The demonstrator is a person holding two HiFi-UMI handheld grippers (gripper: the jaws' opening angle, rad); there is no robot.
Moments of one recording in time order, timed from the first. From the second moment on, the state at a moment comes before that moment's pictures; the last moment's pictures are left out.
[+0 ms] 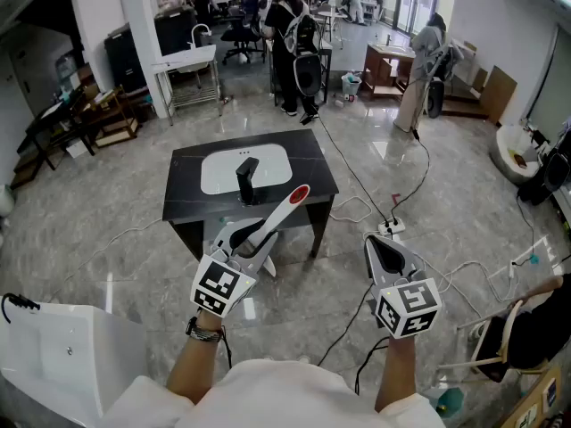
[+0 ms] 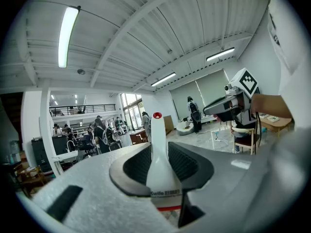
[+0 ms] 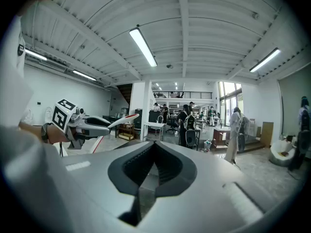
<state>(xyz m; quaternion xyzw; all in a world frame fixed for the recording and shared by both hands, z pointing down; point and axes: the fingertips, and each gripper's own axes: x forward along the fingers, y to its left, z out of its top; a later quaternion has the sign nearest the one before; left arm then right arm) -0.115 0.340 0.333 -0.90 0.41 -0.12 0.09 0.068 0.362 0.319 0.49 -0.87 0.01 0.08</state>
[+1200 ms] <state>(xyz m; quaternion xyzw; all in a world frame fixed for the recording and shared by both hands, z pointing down) -0.069 0.286 0.359 -0.90 0.41 -0.13 0.08 0.107 0.308 0.355 0.47 -0.88 0.05 0.07</state>
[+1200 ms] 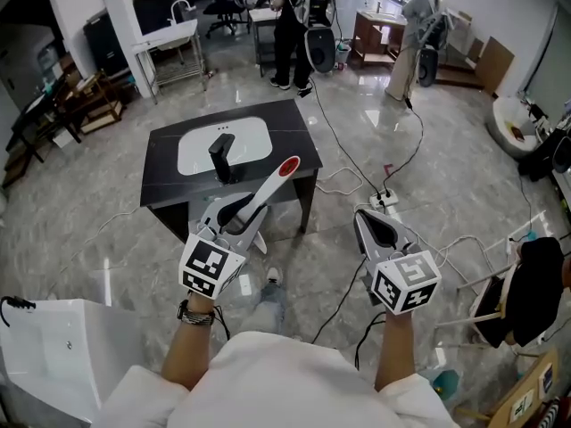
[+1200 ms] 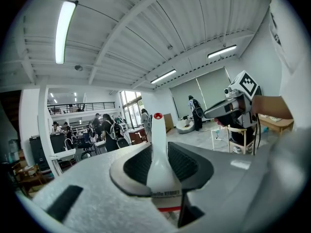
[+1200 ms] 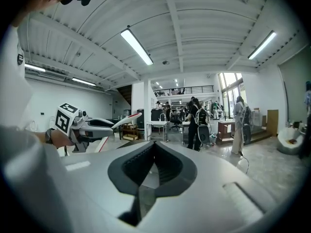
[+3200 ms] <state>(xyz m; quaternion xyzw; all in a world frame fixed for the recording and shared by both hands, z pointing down) -0.084 -0.189 0.388 -0.92 0.34 -0.17 0.08 0.086 -0.139 0.363 0.53 -0.84 0.08 0.07</state>
